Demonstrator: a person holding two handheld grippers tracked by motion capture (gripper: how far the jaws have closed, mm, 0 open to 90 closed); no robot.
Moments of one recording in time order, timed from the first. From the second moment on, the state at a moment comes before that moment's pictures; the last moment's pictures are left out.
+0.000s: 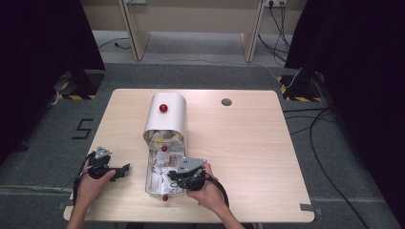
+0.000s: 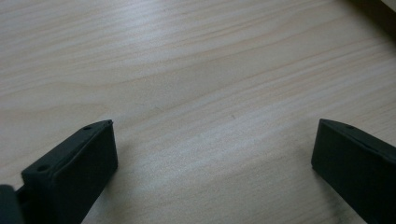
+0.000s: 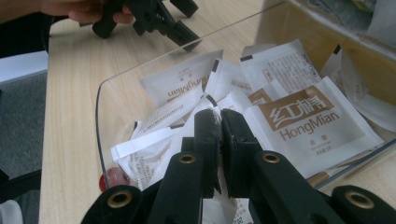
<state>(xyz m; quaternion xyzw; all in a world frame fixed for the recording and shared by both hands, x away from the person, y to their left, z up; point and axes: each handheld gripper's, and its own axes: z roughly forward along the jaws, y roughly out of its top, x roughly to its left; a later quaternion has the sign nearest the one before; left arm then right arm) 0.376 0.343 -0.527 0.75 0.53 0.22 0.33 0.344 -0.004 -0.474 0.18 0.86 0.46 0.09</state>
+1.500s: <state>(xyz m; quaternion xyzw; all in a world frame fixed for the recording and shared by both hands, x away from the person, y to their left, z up) 0.376 0.343 -0.527 0.75 0.53 0.22 0.33 0.352 -0.052 -0.439 0.21 0.82 0.51 0.13</state>
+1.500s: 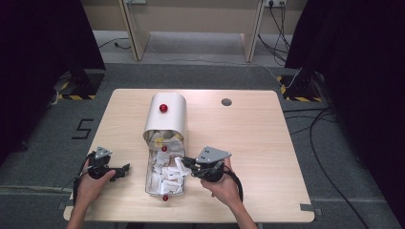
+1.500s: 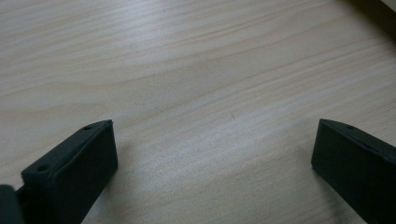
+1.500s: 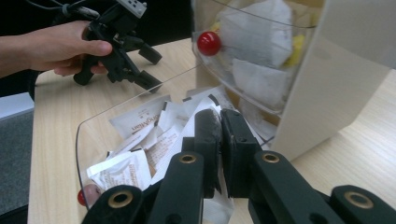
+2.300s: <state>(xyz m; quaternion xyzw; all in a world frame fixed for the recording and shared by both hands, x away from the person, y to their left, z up) 0.376 0.343 -0.527 0.75 0.53 0.22 0.33 0.359 -0.086 -0.433 0.24 0.80 0.52 0.16</state>
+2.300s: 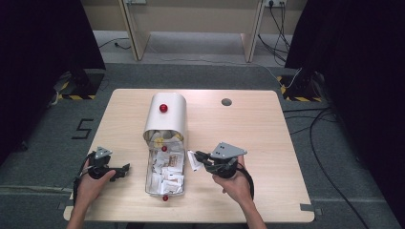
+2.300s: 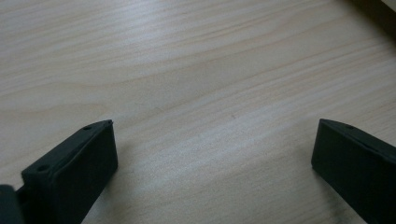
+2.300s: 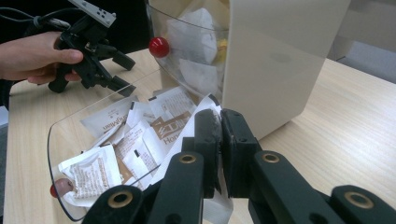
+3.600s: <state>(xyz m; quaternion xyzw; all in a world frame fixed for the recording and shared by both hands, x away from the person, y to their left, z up) 0.376 0.343 -0.527 0.75 0.53 0.22 0.33 0.386 -0.138 -0.452 0.32 0.79 0.49 0.18</state>
